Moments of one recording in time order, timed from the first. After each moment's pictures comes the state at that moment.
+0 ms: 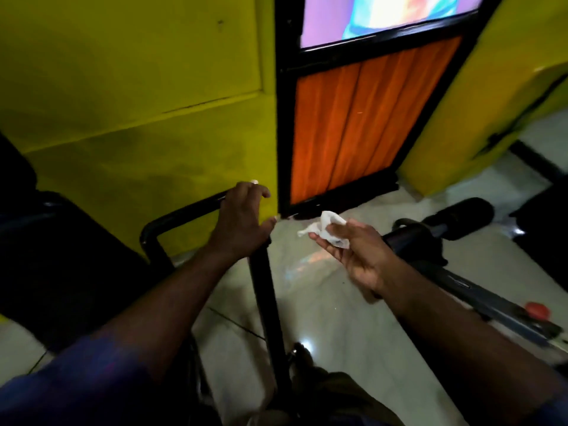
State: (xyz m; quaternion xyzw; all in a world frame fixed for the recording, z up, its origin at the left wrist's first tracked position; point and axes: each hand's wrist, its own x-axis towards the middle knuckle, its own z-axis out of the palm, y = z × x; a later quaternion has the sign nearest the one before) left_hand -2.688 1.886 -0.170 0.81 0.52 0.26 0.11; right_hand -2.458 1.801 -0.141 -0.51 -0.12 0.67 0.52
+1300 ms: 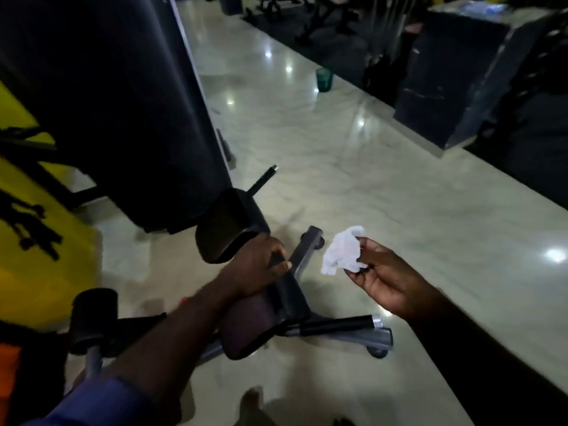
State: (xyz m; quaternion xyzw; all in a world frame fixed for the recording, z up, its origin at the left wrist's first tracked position) left_hand -1.949 1.450 -0.154 0.93 -0.26 -0.11 0.23; right_hand -2.043 1.180 -0.135 -0.47 0.16 0.11 0.86
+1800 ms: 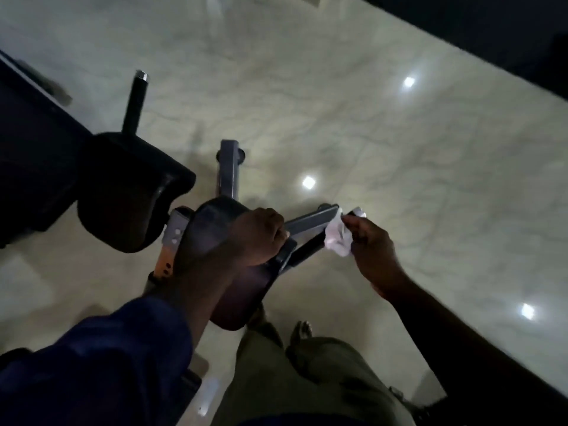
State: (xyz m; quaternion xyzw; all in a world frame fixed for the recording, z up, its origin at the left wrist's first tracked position) left_hand -1.904 1.415 -0.315 0.82 -0.53 -0.19 0.11; right_hand -2.114 1.259 -0.291 -0.71 0.47 -0.08 0.51
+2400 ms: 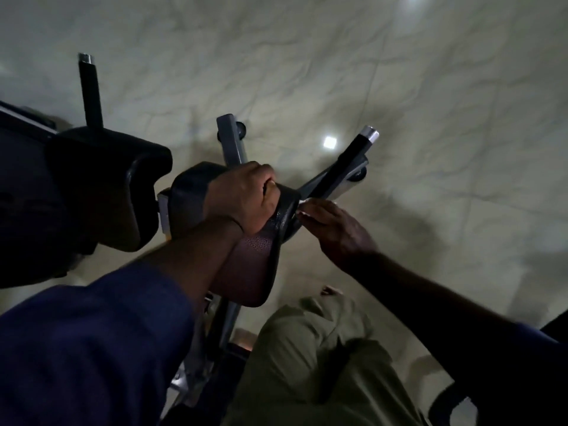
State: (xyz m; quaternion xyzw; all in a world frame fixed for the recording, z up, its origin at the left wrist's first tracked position) left_hand -1.911 1.417 -0.330 0.84 -0.53 -0.12 0.06; right_hand -2.123 1.338 -0.426 -0.93 0.12 -0.20 0.27
